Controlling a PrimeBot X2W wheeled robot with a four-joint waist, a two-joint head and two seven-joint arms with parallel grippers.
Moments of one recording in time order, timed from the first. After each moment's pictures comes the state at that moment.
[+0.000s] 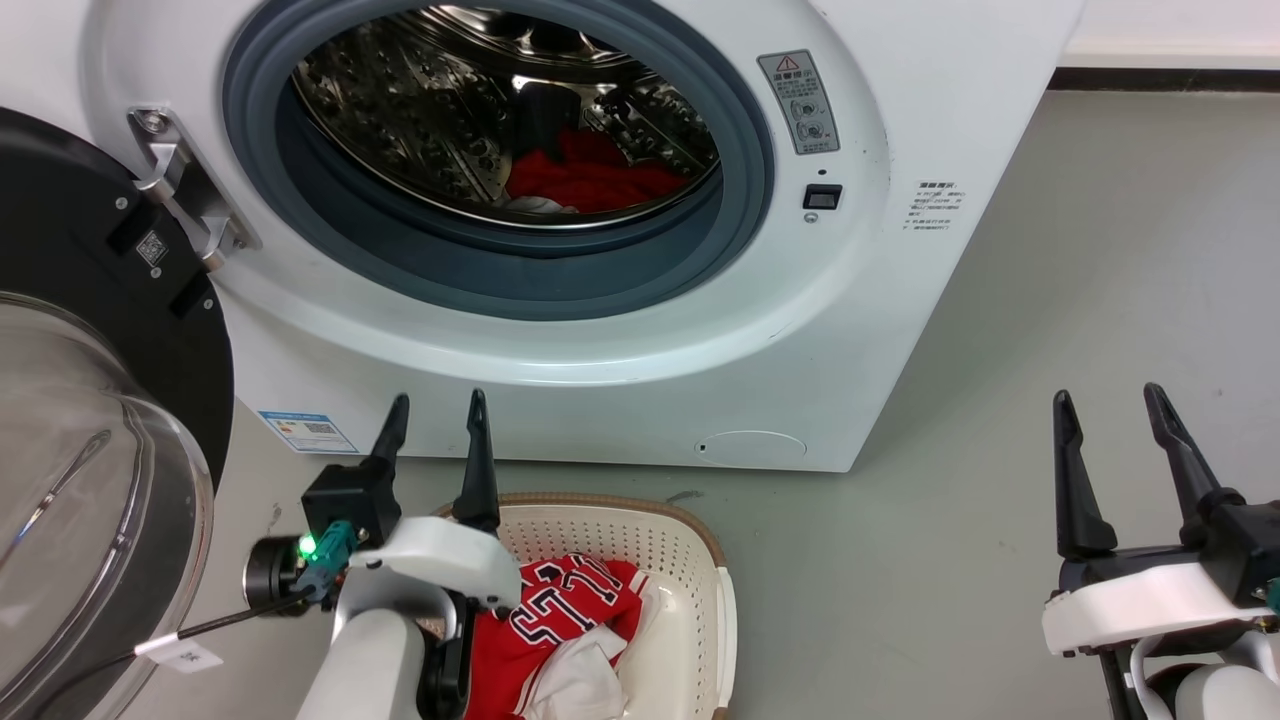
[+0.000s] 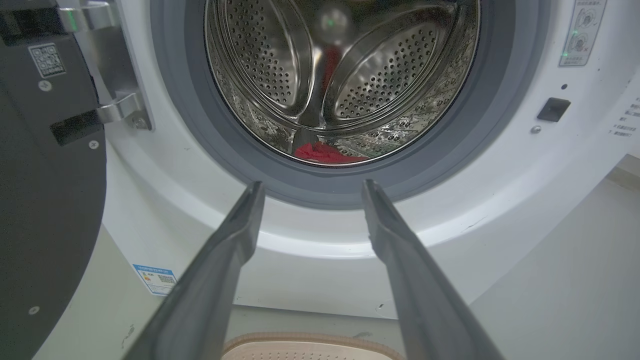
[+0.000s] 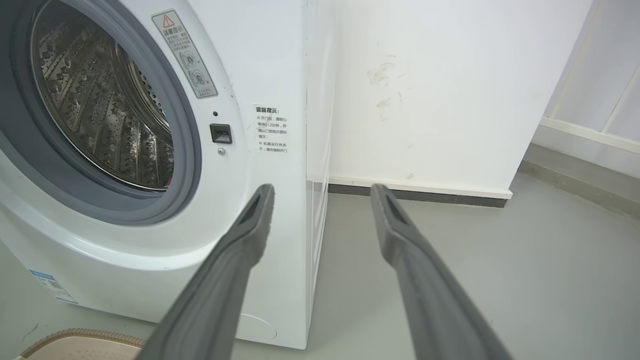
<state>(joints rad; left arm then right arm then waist) -0.27 0.05 -0.14 0.39 -0.24 0.06 -0.26 -0.06 -0.05 -0.10 0.00 0.01 0.13 -0.19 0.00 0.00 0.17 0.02</state>
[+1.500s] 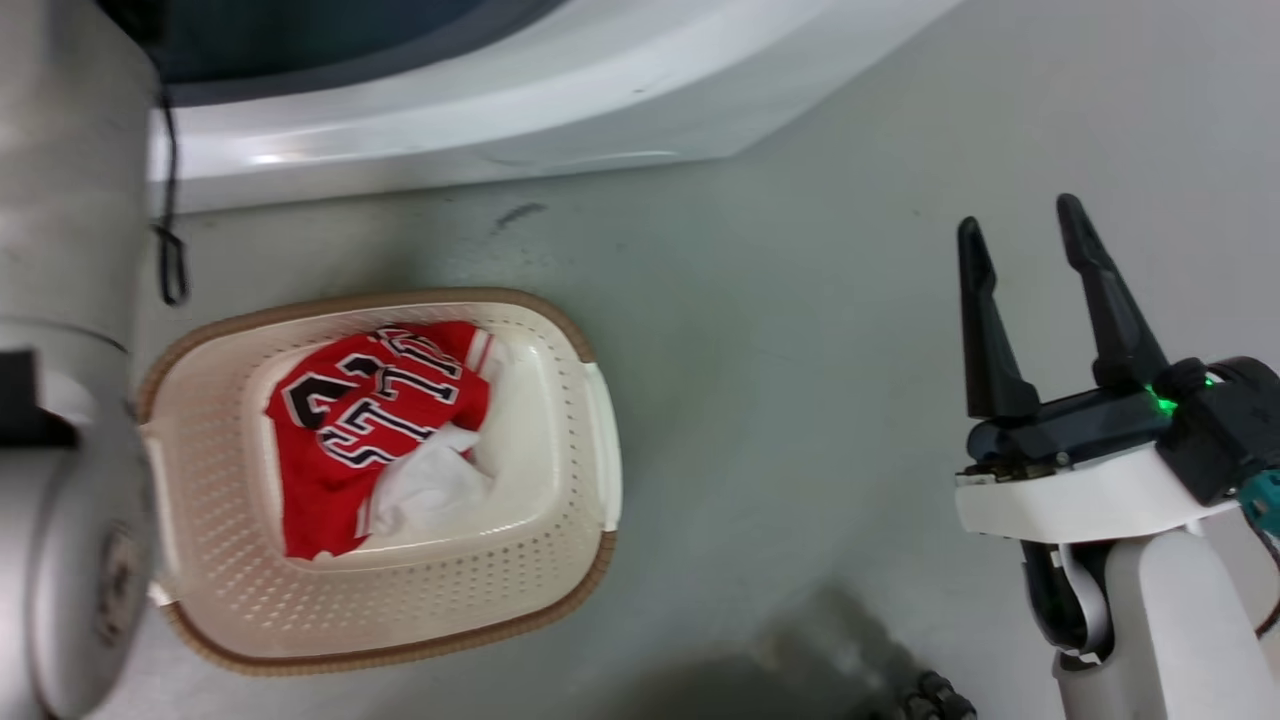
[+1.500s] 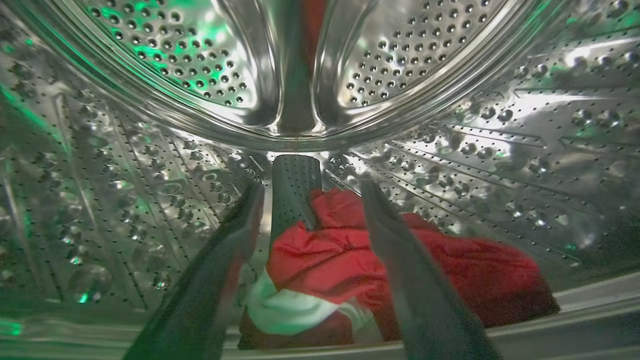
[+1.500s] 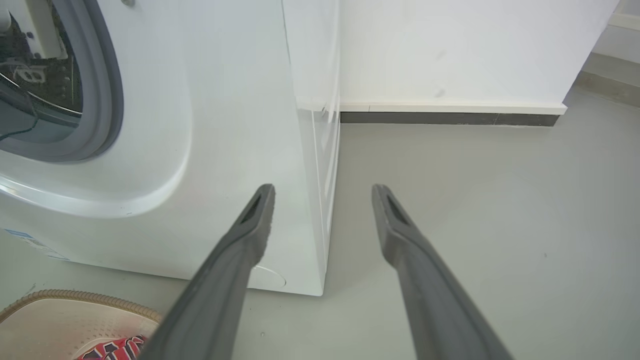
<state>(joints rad) -1.47 0.26 -0.12 1.10 -0.11 0.04 -0.09 -0.28 -0.05 0.09 -0.06 0.13 0.13 -0.25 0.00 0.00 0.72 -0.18</state>
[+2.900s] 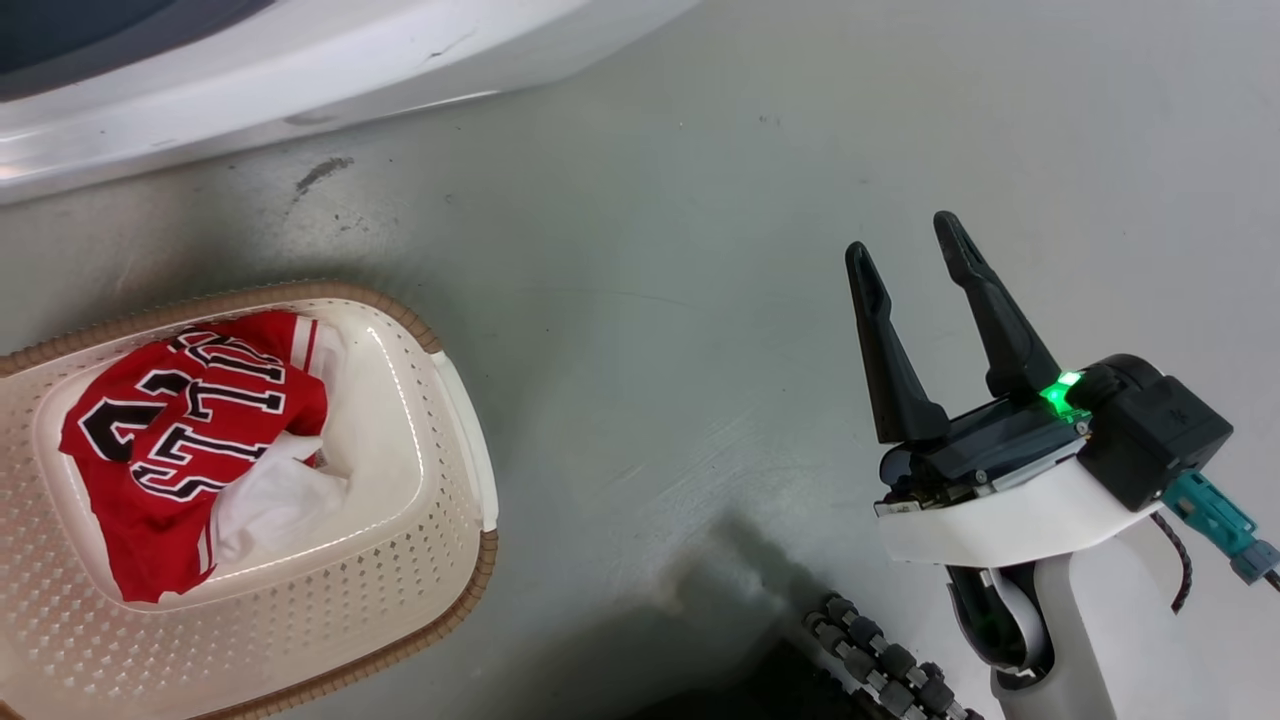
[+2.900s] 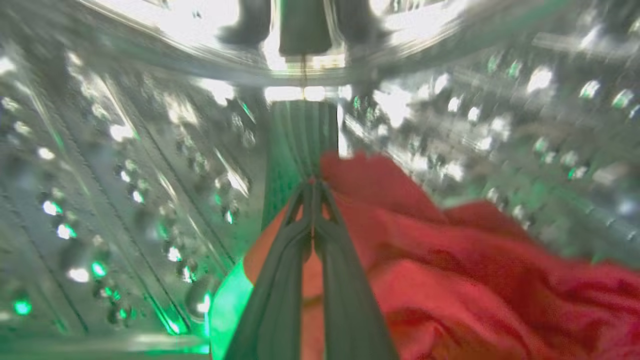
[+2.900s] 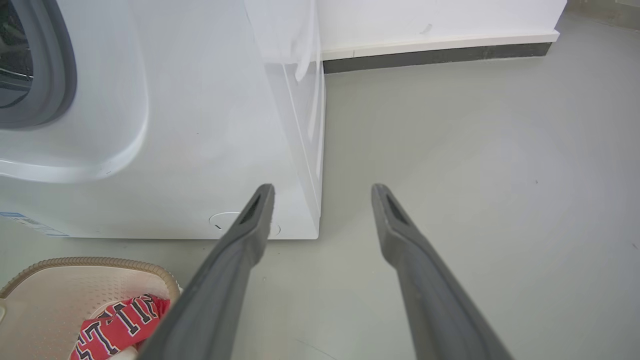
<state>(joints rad) -1.66 0.47 -0.20 1.08 -0.08 0.13 0.25 -0.30 -0.05 0.25 -0.04 0.27 0.13 -0.26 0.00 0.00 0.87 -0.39</state>
